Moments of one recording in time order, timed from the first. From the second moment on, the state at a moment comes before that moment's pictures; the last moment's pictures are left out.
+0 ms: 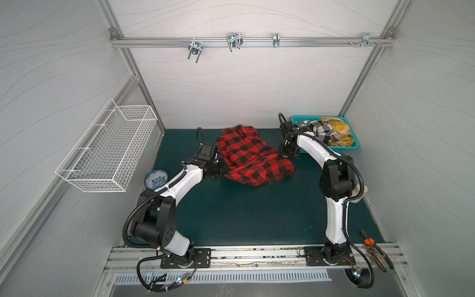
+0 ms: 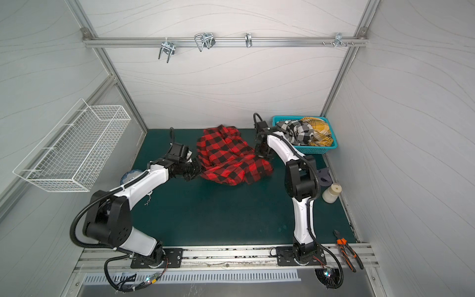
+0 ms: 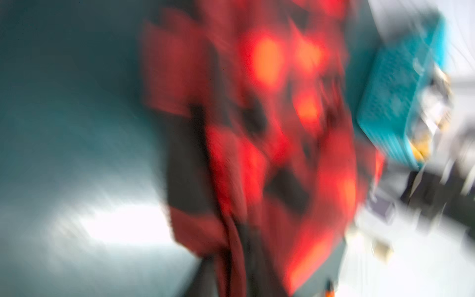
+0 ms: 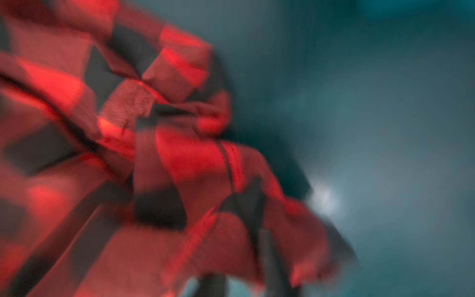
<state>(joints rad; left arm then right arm) -0.34 1.47 1.00 -0.49 0.34 -0.86 0.39 2.11 1.97 -1.13 0.06 0.51</state>
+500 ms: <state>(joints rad) -0.06 1.39 1.09 -0.71 0.35 -0.76 0.63 1.40 1.13 -0.87 -0.01 0.63</state>
